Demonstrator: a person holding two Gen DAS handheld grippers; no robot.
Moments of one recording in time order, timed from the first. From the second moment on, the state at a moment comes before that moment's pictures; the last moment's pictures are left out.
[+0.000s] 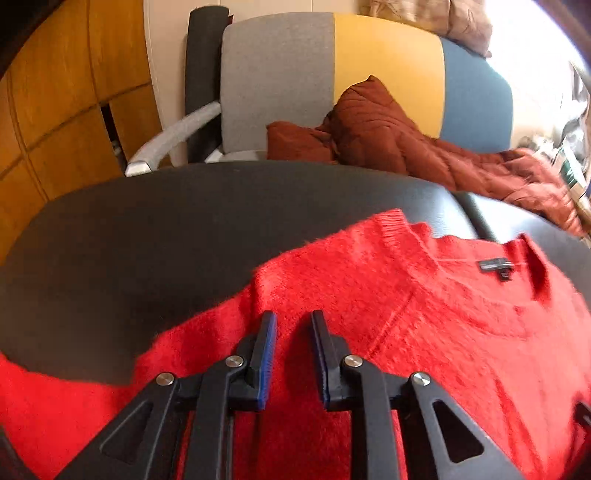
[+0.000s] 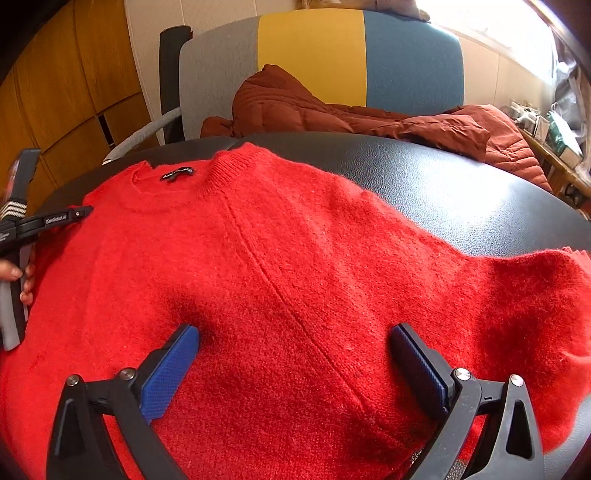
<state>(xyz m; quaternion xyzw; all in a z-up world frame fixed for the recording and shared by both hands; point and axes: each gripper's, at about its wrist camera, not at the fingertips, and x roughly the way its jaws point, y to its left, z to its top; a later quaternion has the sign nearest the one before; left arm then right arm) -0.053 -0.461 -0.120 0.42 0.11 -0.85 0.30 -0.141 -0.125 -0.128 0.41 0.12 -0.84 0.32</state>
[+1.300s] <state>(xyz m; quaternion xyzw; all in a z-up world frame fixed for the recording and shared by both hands) 0.039 -0.381 -0.122 0.41 0.08 -0.86 0.30 -0.156 -0.144 -0.129 0.42 0.13 -0.85 0.30</state>
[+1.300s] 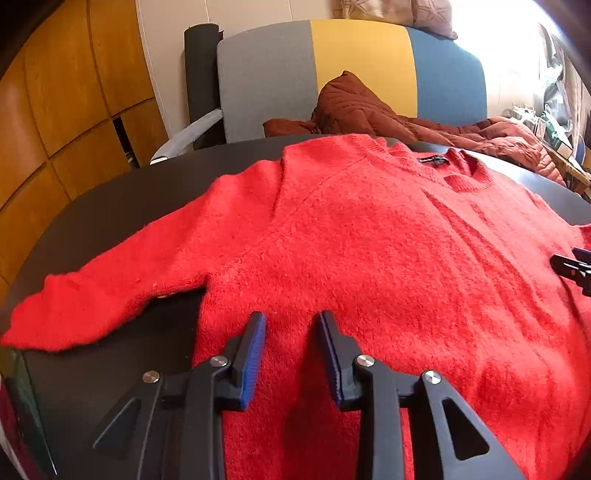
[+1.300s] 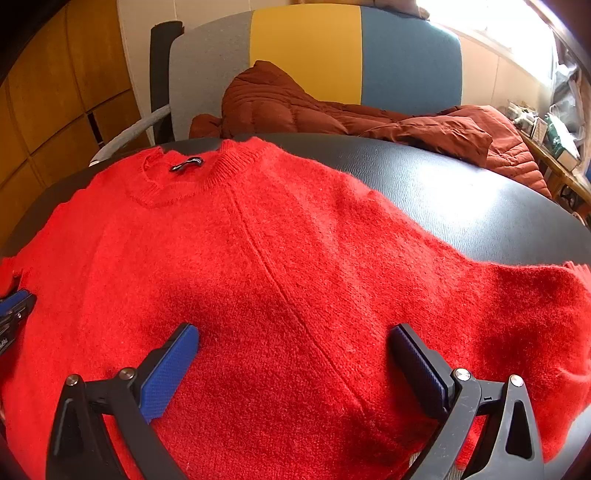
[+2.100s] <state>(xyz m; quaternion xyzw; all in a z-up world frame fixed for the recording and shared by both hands) 0.035 -0.388 -0.121 0.41 0.07 -0.85 0.33 -0.143 -0.126 -0.124 0.43 0.11 -0.85 0.29</state>
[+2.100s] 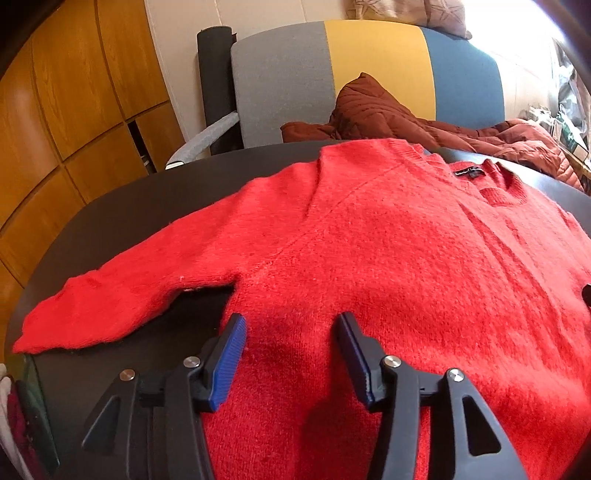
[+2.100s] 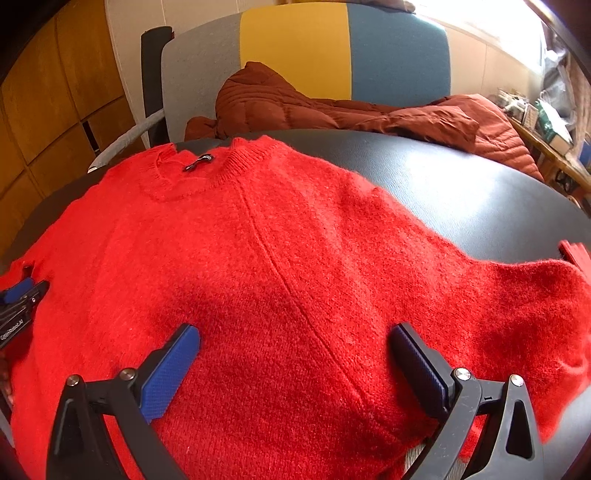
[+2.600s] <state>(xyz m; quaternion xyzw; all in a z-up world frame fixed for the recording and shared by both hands) 0.038 -0.386 -0.122 0.41 0.06 -0.84 0.34 -0.149 0.084 -0.076 0.41 -0.01 -0.89 0.21</state>
